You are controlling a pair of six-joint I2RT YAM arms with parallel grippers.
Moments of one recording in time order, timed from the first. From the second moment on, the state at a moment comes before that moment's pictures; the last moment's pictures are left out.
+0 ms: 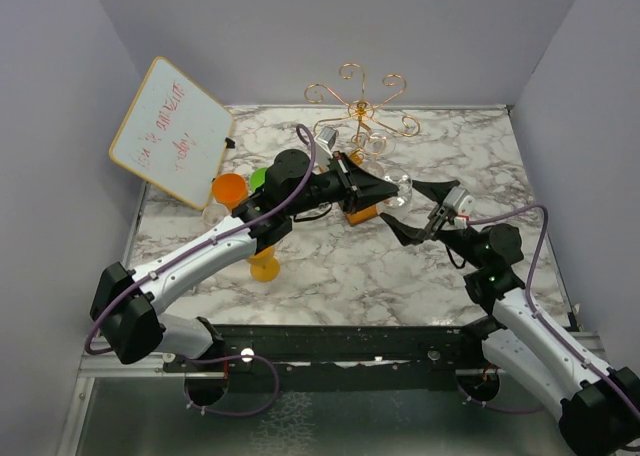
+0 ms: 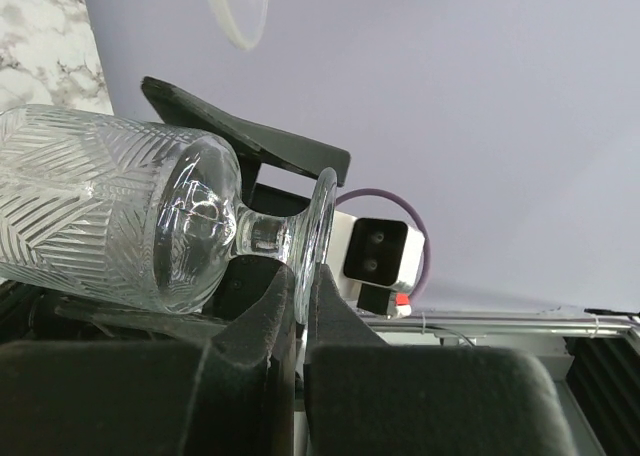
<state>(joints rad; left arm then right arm) -0.83 1.35 1.13 0.21 0.39 -1.53 0.38 0.74 0.38 0.68 -0.54 -0.11</state>
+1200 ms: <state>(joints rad) -0.82 1.32 1.10 0.24 0.36 -1.55 0.38 0.90 0.38 0.88 -0.61 -0.03</state>
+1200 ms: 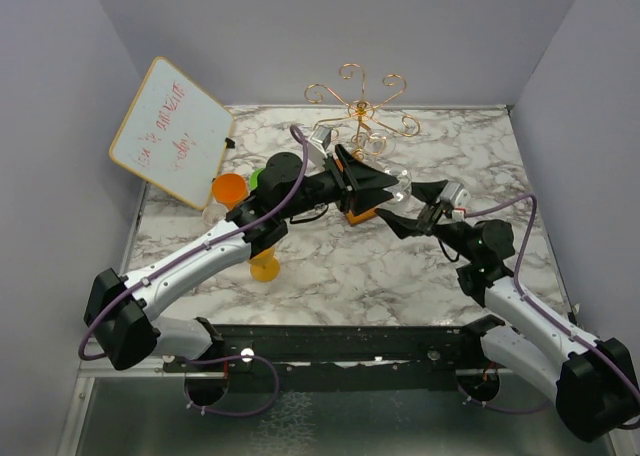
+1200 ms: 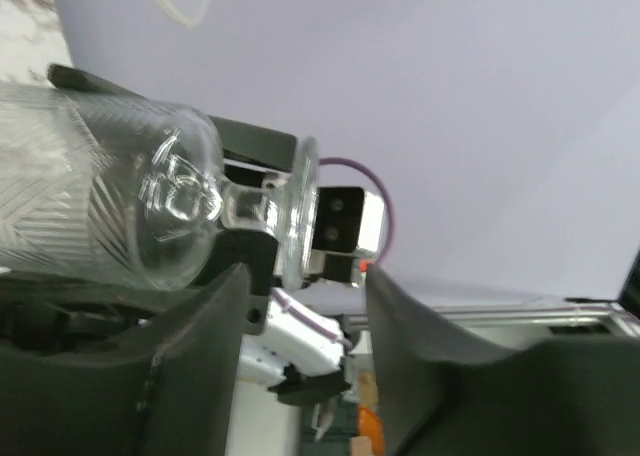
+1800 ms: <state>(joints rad) -0.78 1.17 1.20 -0.12 0.21 -0.96 0.38 0.69 0.33 0.79 -0.35 0.03</state>
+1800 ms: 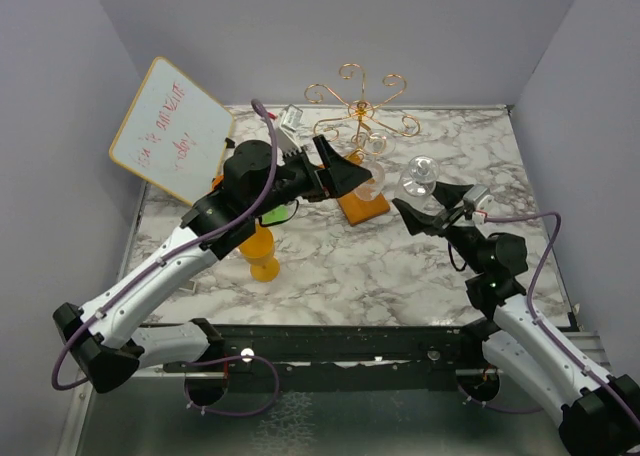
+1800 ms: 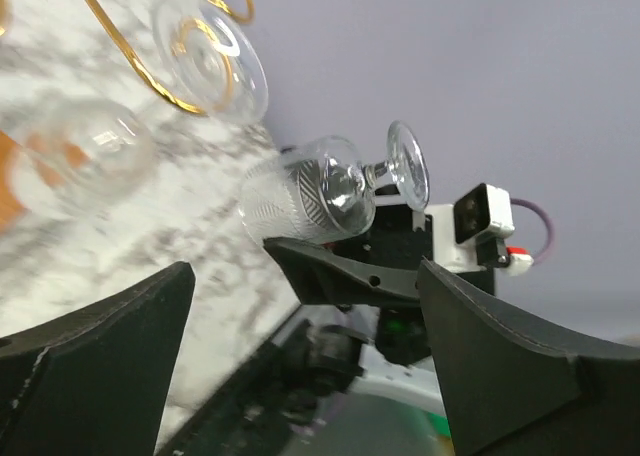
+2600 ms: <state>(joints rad) -0.78 1.15 1.39 -0.49 -0.24 -0.48 0.38 1.20 0.68 0.60 0.47 0.18</state>
